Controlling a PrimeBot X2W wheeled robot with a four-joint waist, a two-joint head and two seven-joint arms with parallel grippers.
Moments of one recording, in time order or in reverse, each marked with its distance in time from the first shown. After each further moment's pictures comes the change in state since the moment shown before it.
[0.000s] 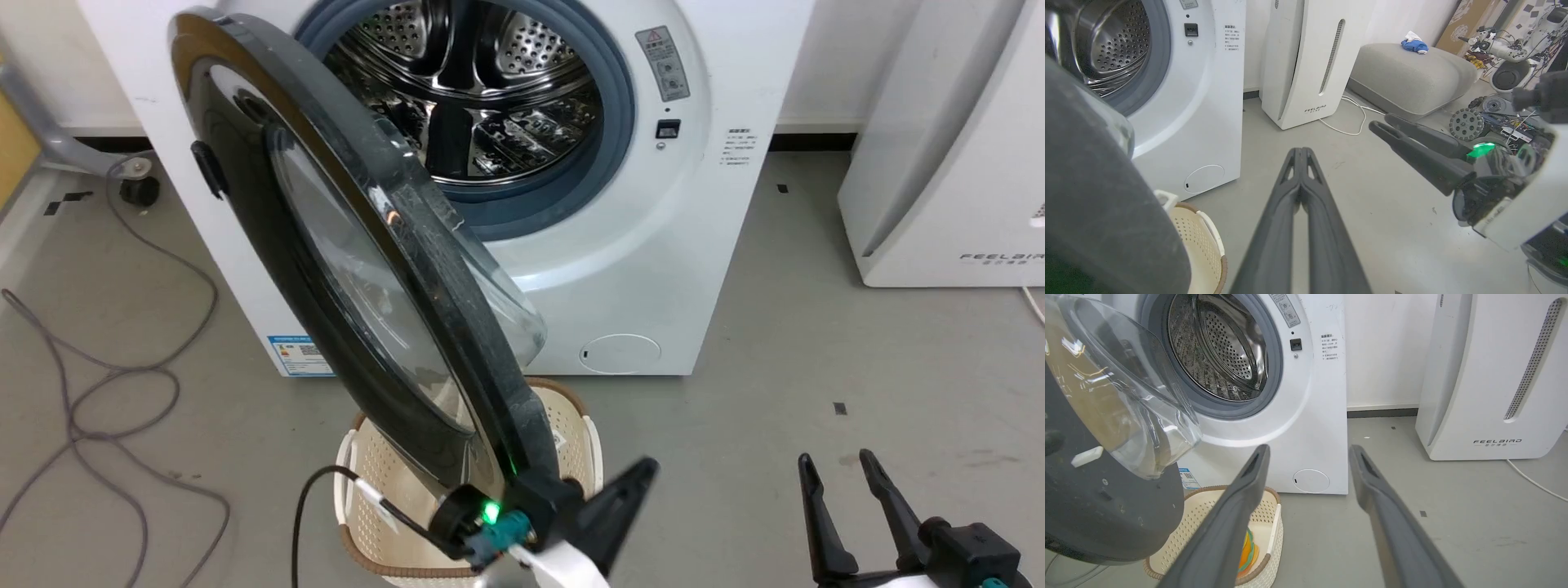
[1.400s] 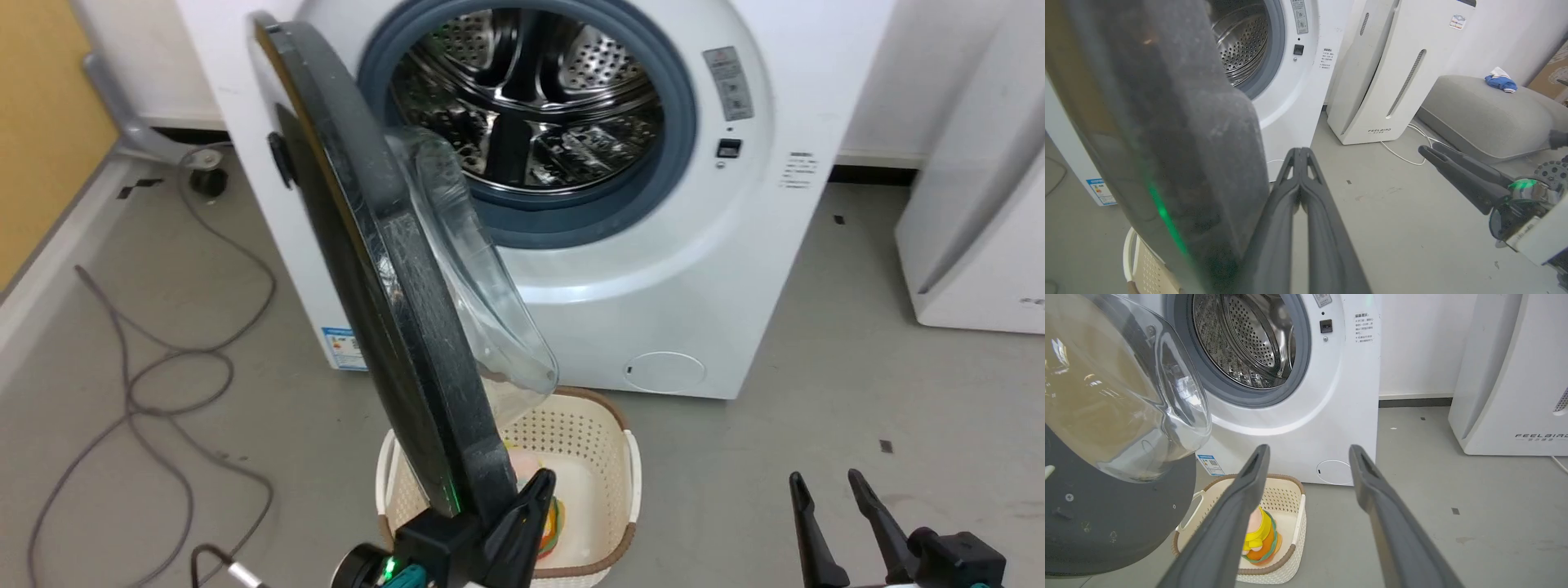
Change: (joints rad) left arm 0.167 0.134 0.064 -0.238 -0.019 0.242 0.002; right arm 0.001 0.000 0.012 0.059 0.035 0.000 0.009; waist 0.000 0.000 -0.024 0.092
